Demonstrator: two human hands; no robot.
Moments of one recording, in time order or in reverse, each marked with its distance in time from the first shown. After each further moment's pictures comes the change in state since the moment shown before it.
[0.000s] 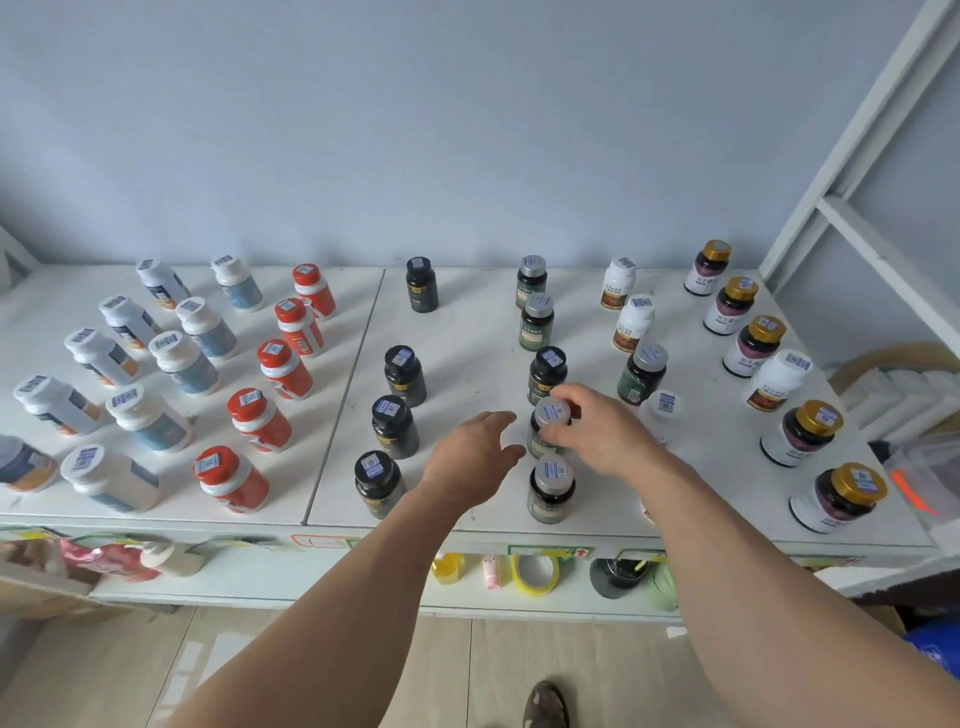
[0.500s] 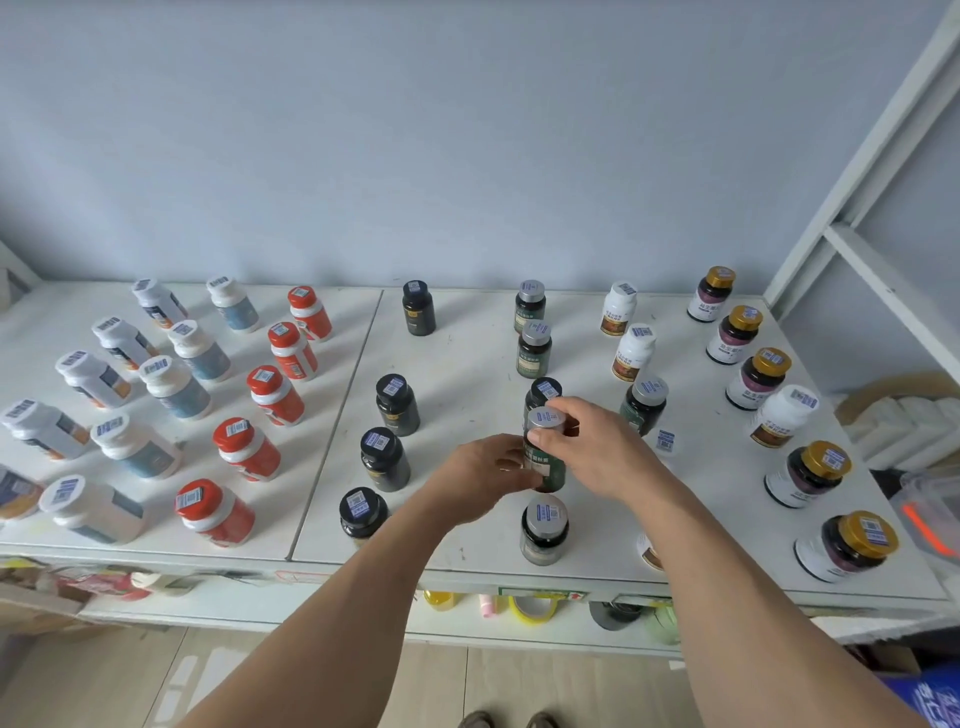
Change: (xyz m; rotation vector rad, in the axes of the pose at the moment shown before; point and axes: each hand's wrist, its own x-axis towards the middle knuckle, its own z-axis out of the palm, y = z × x) left_hand 0.021 0.006 -0.006 -0.585 -0.173 -0.047; right_hand 0.006 -0.015 -0.020 -0.031 0.050 -0.058
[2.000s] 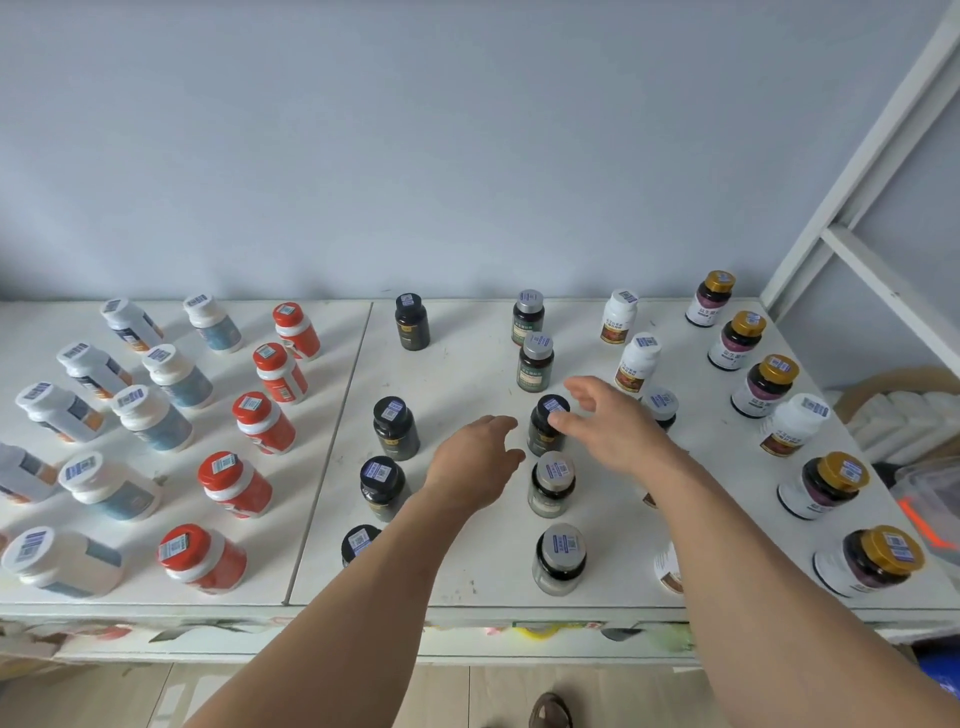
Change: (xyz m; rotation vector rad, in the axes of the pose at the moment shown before) left_hand 0.043 0.008 -0.022 0.640 0.185 0.080; right_hand 0.053 0.013 -0.006 0.118 0.019 0.093
